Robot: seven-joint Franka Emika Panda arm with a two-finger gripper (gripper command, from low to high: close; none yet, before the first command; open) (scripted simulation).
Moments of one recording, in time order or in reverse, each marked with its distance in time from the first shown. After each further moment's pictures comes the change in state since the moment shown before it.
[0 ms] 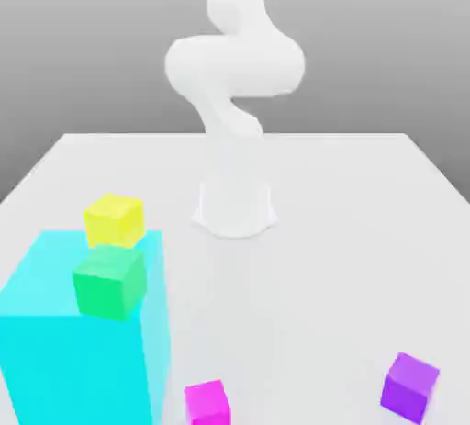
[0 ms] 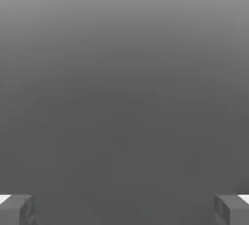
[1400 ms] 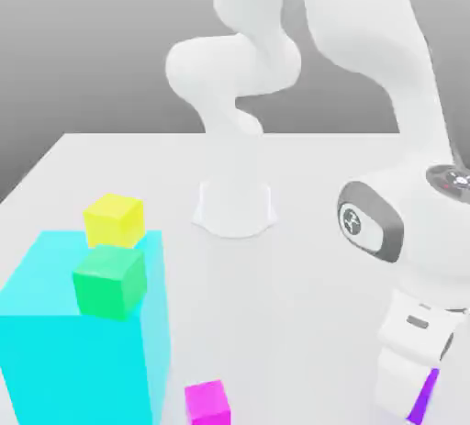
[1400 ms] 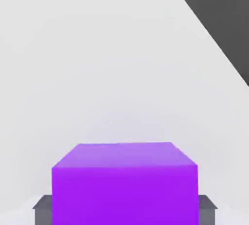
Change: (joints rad) arm 0.289 1.092 0.121 -0.040 -0.118 0.392 -0.361
